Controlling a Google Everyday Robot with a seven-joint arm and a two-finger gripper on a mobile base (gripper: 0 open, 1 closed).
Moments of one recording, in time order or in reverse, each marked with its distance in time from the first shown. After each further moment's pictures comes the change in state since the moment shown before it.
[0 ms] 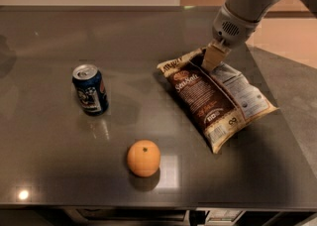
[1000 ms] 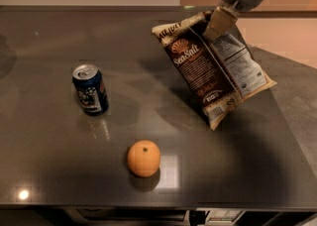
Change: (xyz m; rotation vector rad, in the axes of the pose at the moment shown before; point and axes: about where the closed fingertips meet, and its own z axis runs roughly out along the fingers) arm -0.030 0.004 -0.077 0.018 -0.122 -0.144
